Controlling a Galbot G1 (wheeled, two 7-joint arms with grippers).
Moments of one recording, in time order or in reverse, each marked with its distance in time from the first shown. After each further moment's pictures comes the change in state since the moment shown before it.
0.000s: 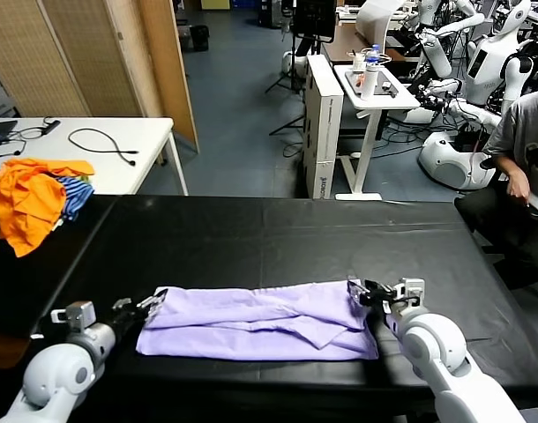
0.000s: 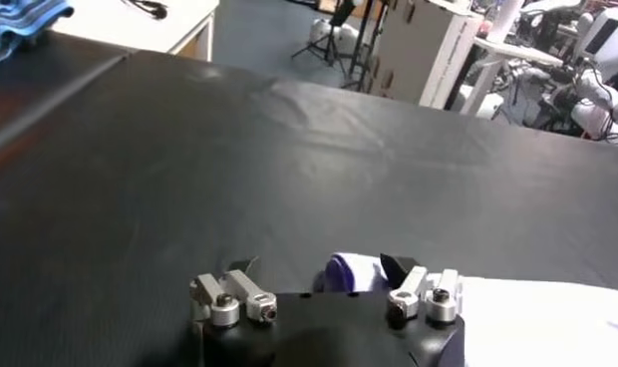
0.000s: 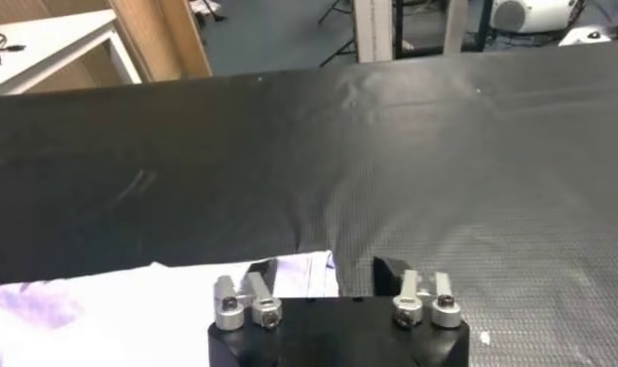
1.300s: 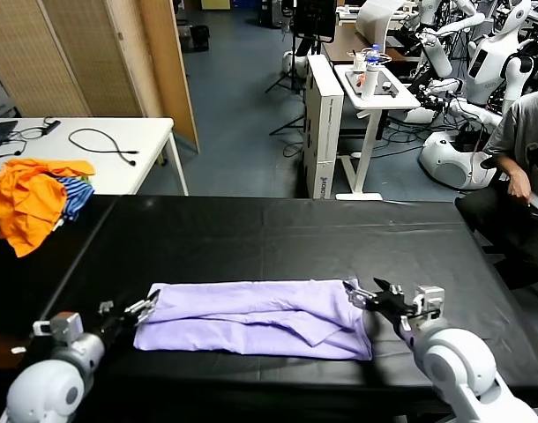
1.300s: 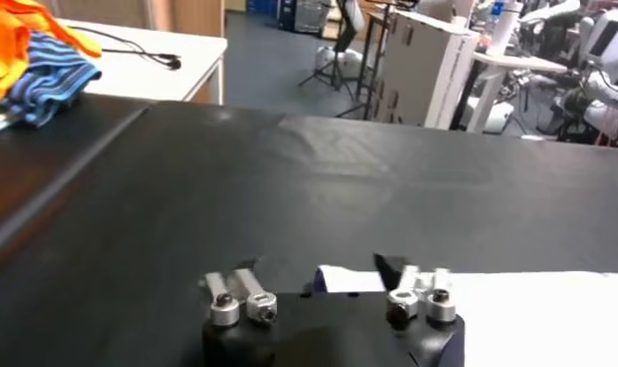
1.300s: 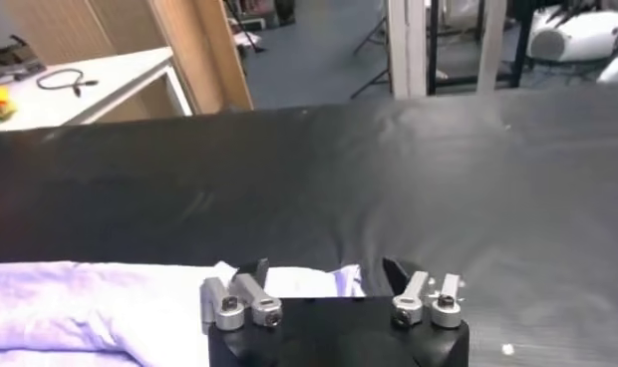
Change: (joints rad) left arm 0.141 -0.089 -0.101 -0.121 0.122 -0.050 0.017; right arm -0.175 -0.059 0.162 0.221 -0.012 0.036 -0.120
